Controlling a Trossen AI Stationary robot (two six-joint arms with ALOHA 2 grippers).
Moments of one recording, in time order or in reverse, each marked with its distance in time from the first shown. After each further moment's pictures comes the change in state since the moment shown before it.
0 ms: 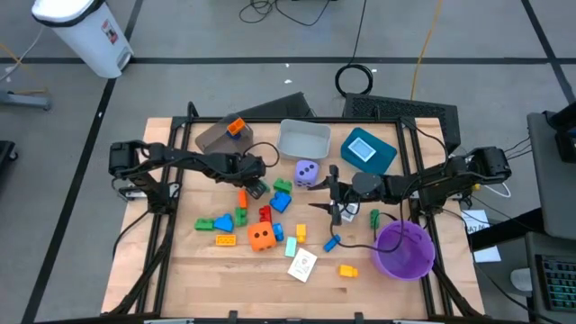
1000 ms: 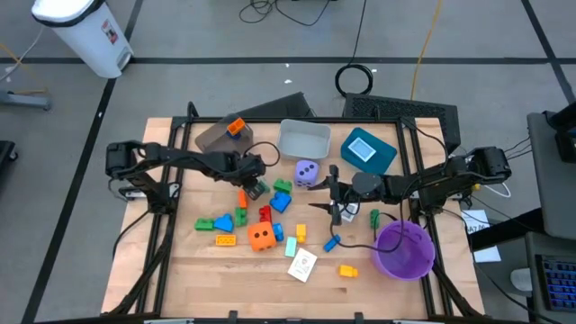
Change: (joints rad) left arm 0.004 -0.047 0.025 -0.048 0.038 0.116; right arm 0.000 0.000 0.000 0.000 0.000 0.000
